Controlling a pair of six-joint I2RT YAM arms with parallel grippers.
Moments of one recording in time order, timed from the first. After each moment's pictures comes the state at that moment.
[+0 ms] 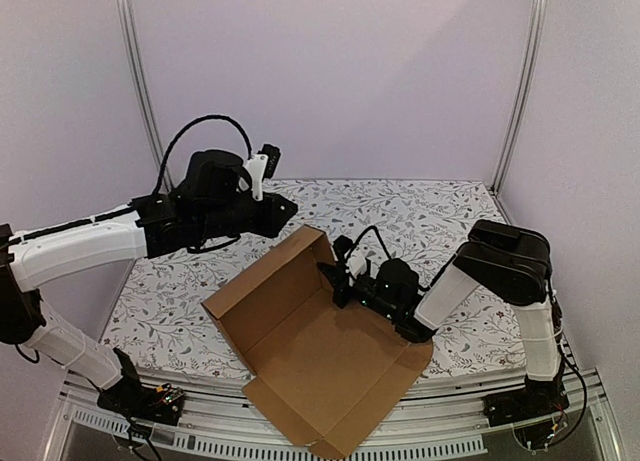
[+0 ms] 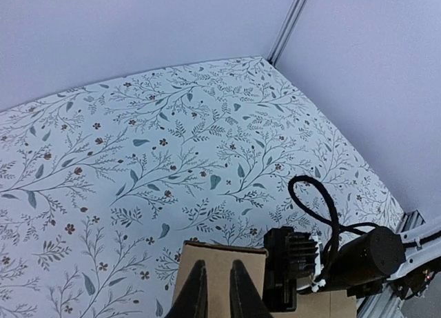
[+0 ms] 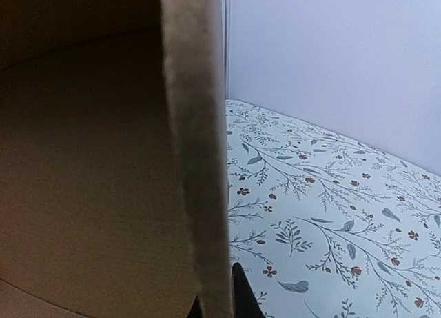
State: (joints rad) left arm -0.85 1.37 1.12 -0.17 -0.12 -0.36; right arm 0.95 2.18 0.85 1.32 0.05 0.02
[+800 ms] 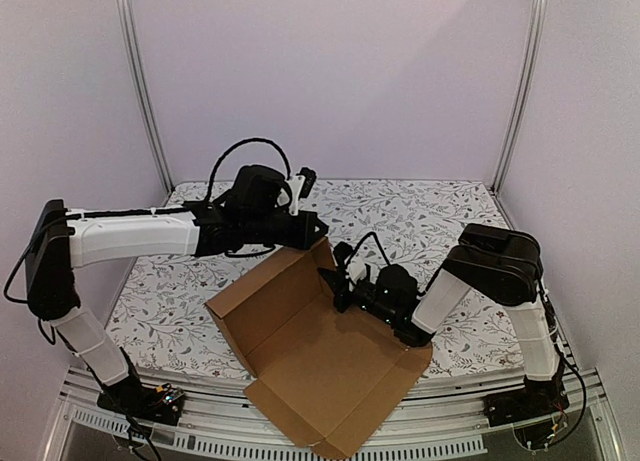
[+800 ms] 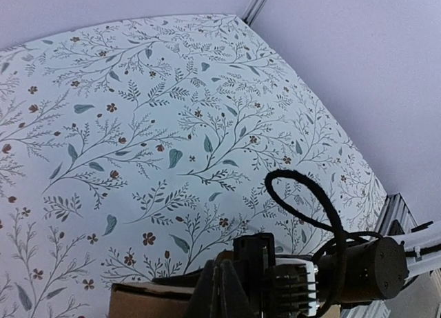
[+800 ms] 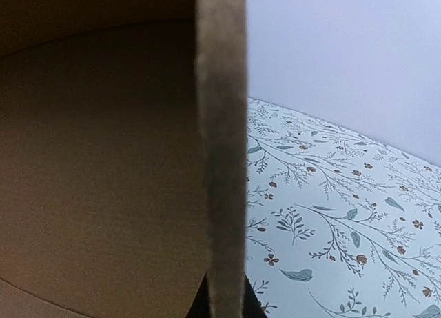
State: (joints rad) left arm -0.84 1.65 1.18 -0.05 0.07 -0.44; right arm 0.95 2.24 0.86 1.37 0.05 0.02
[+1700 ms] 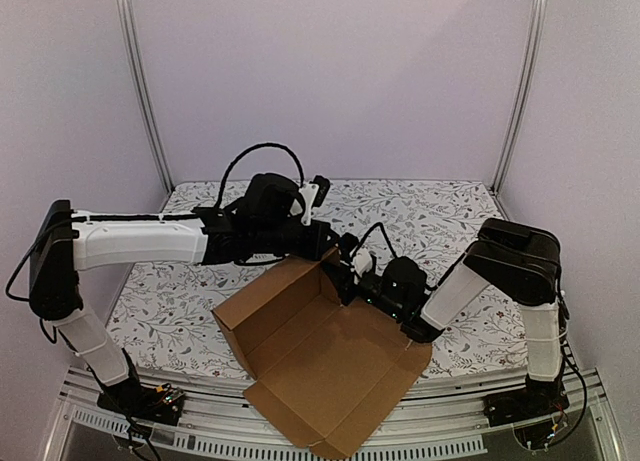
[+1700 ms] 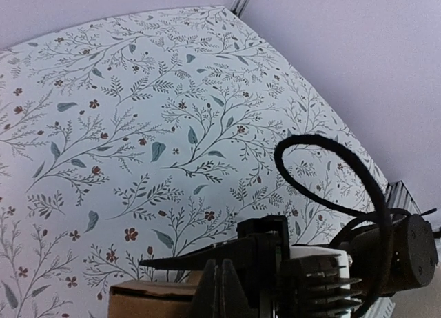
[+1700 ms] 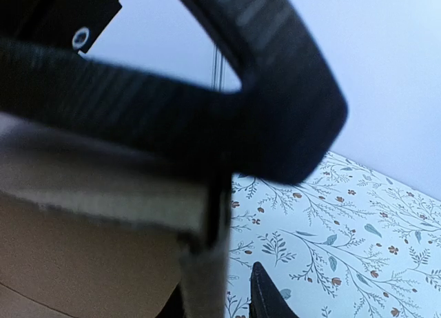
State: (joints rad) left arm -0.92 1.67 1.19 -0.05 0.02 -0.43; right arm 0.95 2.14 0.81 1.35 0.07 -0.04
